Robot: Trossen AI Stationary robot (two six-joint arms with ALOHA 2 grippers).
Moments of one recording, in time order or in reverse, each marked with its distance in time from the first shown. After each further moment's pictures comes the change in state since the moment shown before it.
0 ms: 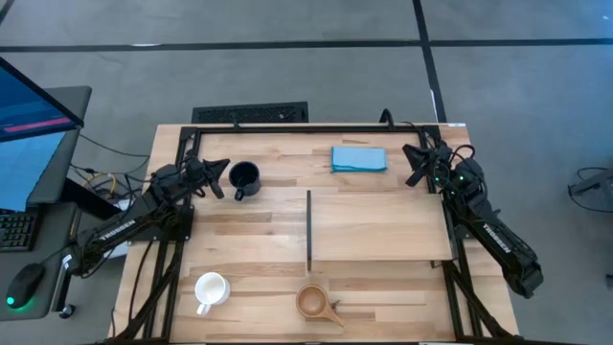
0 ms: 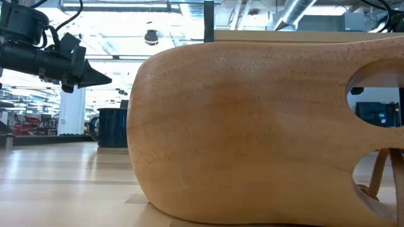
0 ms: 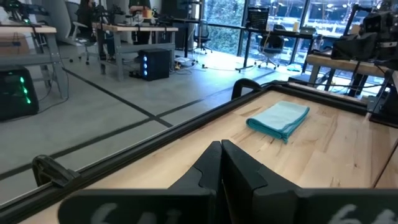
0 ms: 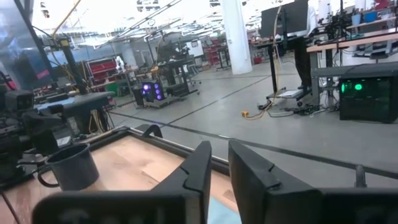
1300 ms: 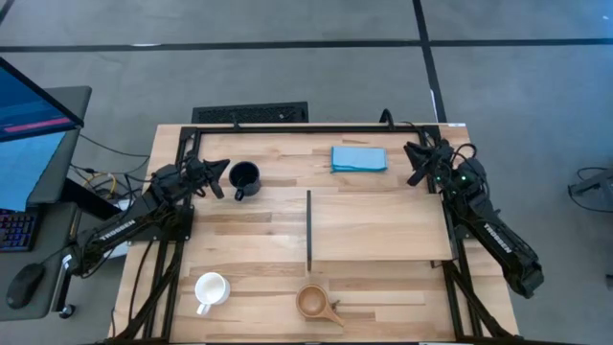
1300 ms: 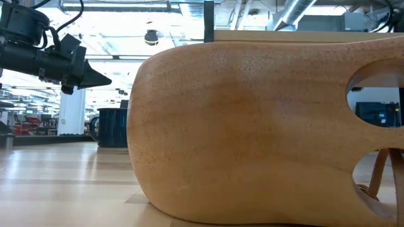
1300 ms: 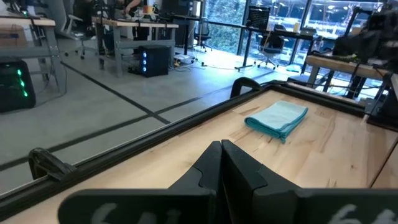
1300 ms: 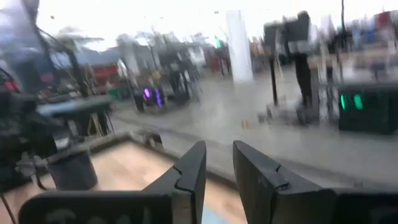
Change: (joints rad) left arm -0.001 0.000 0.000 -0.009 -0.001 -0.029; right arm 0.000 0.002 0.034 0.041 -0.013 -0.032
